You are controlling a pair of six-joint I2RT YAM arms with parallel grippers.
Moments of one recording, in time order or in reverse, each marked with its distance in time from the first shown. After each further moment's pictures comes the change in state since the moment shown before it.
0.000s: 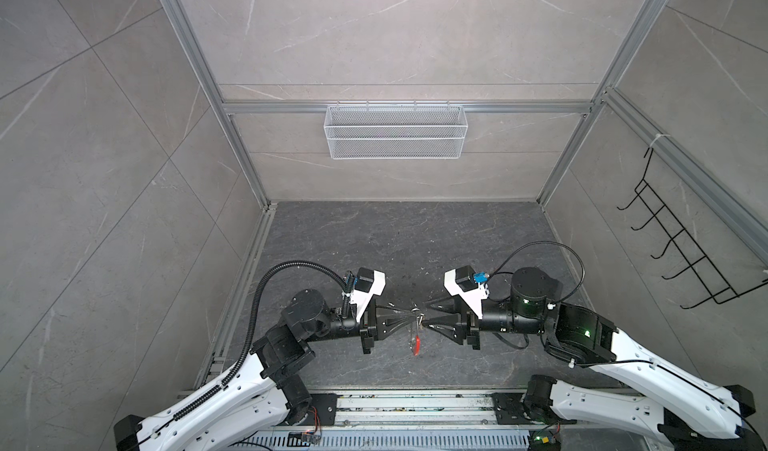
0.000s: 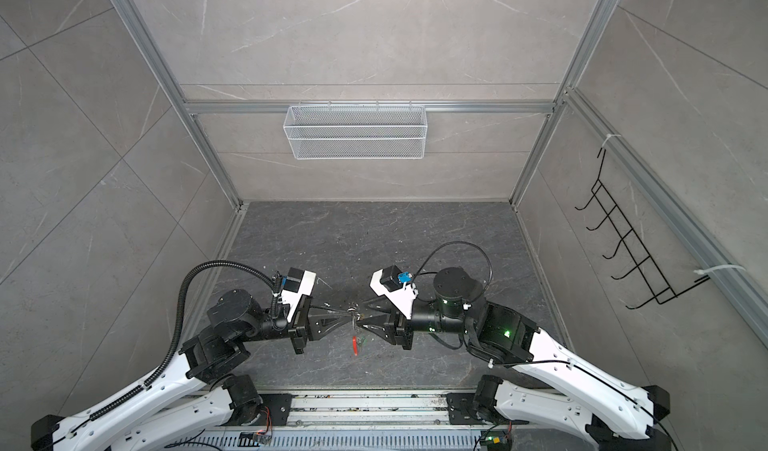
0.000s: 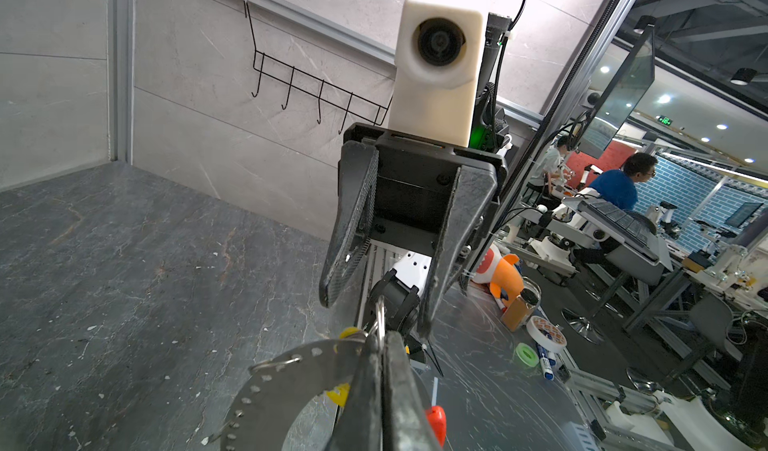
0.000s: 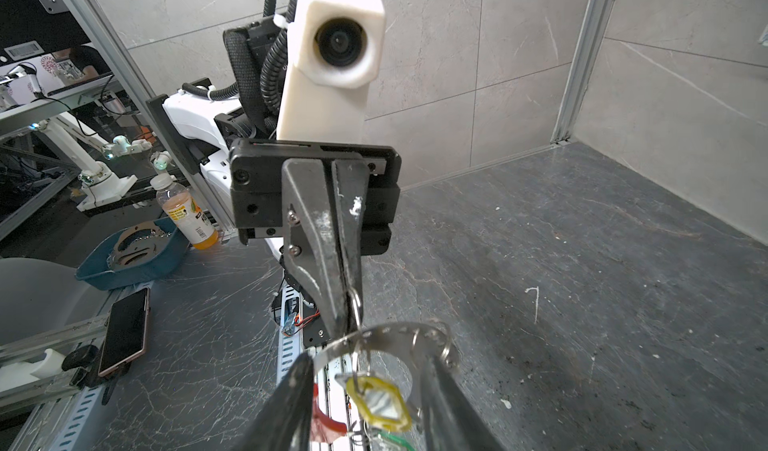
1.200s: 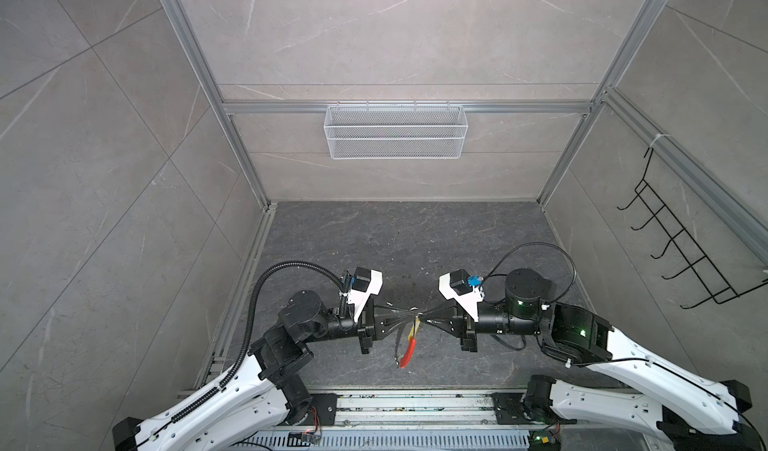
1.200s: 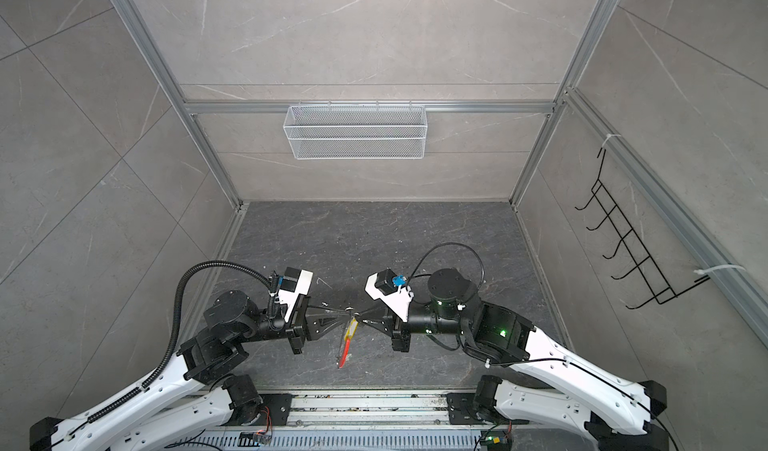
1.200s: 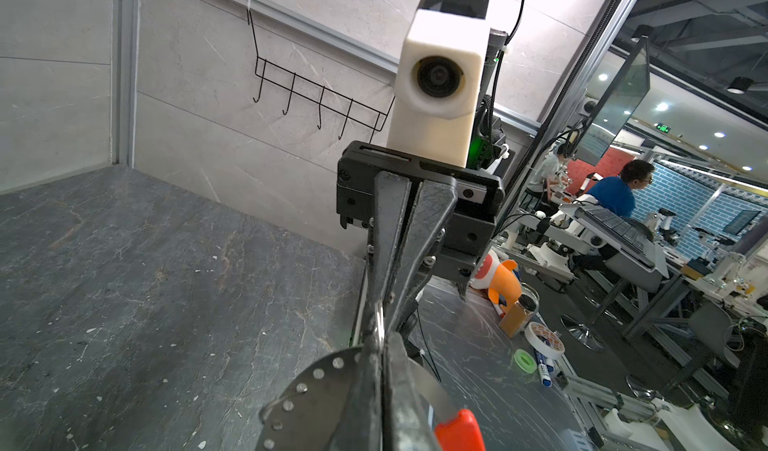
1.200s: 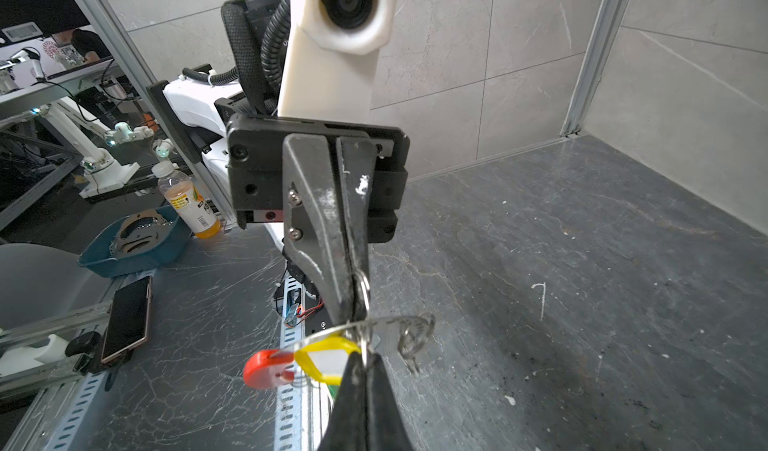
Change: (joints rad) left arm 0.000 -0.015 -0.002 0.006 -0.004 -0.016; right arm 0.029 0.019 0.001 -0.012 0.008 -0.016
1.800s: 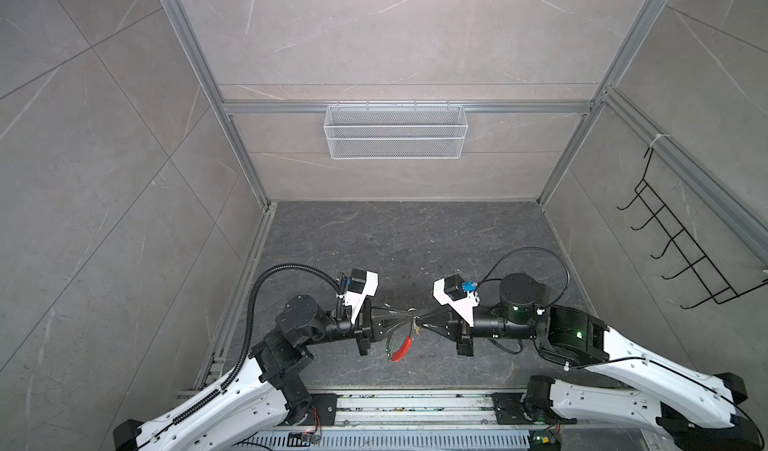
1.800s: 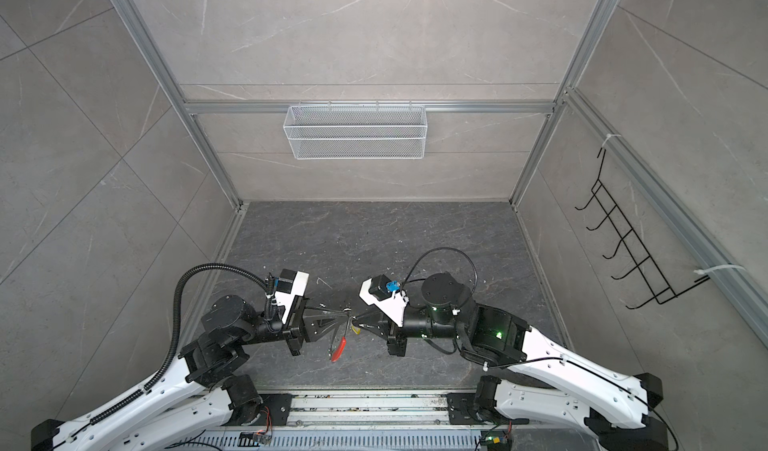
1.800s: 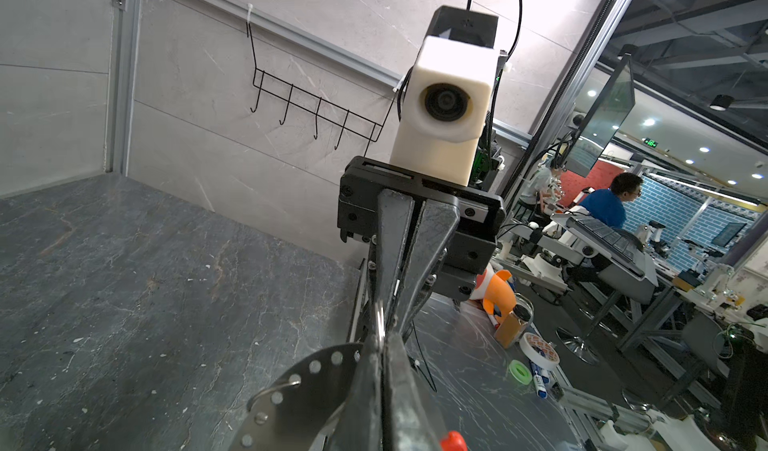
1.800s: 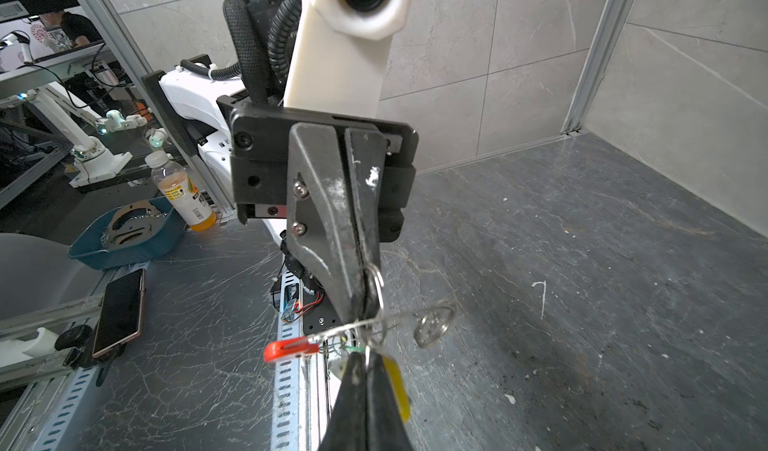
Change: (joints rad) left arm 0.002 -0.025 -0.049 0.076 -0.011 -0.043; right arm 0.064 0.021 0.000 0.000 0.072 -0.012
